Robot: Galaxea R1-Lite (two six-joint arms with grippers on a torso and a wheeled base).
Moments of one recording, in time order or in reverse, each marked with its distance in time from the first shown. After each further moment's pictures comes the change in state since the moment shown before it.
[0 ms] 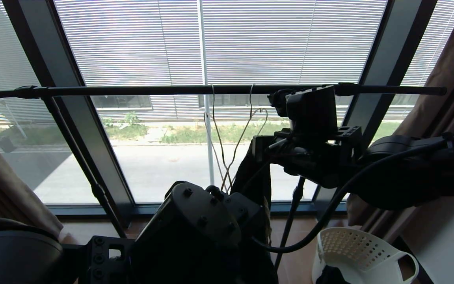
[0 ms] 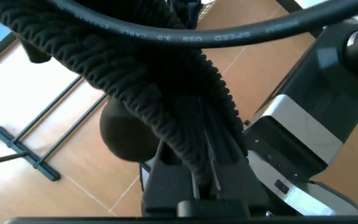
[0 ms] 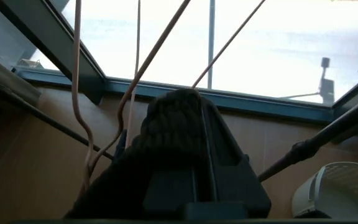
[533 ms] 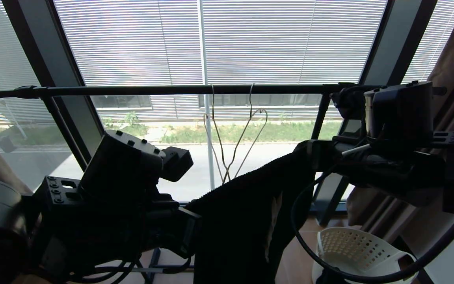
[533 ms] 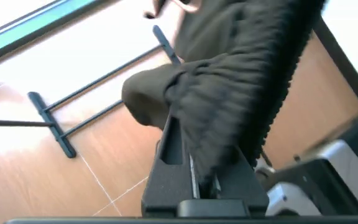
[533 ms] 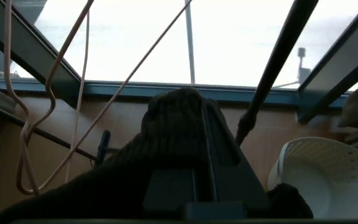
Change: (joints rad) left arm 0.314 -0.065 0.010 -0.001 0.014 0.003; right arm -0.083 -0.285 0.281 0.042 -0.025 -0.001
